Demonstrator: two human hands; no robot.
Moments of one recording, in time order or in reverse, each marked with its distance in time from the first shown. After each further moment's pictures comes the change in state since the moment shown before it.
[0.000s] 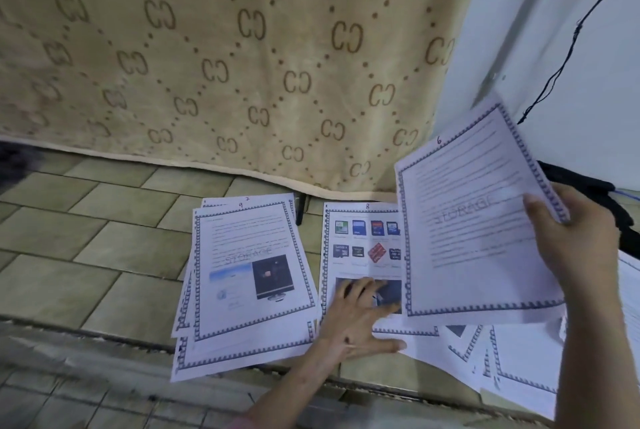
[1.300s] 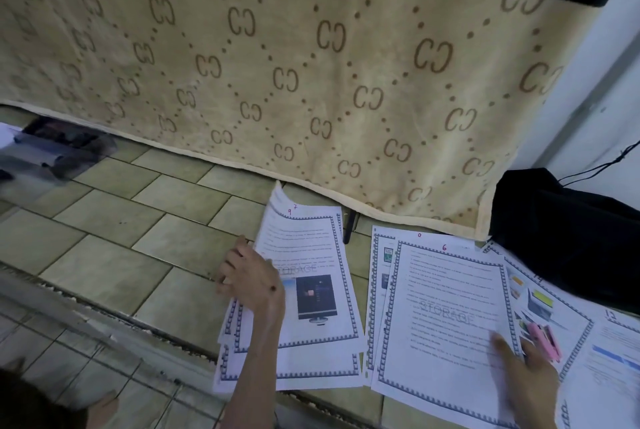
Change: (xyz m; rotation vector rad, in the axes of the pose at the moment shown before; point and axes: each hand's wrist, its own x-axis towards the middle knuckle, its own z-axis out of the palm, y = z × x) left_hand -0.051 -0.158 -0.059 -0.212 0.707 -1.429; right_hand -0.072 0.125 0.128 0.182 -0.167 0.448
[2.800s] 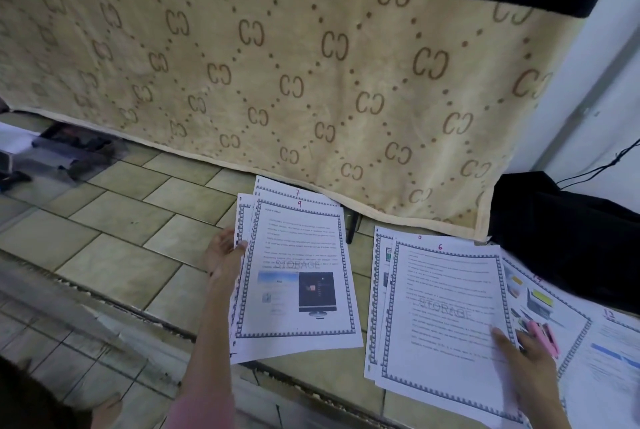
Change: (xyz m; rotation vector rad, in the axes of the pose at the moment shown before) left_hand 0.060 -0.036 -0.036 -1.026 -0.390 -0.222; right_hand 0.042 0.037 -0.004 -0.070 -0.133 0.001
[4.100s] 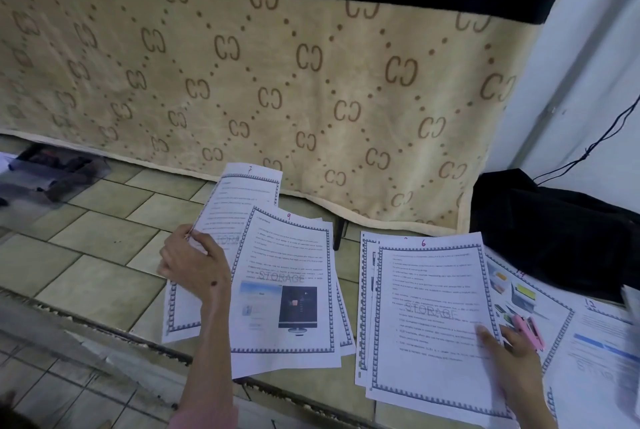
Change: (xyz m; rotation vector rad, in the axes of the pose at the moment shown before) left_hand -0.016 0.021 0.015 0.447 0.690 0.557; right_hand -0.046 -0.054 -0.005 0.073 0.030 -0.021
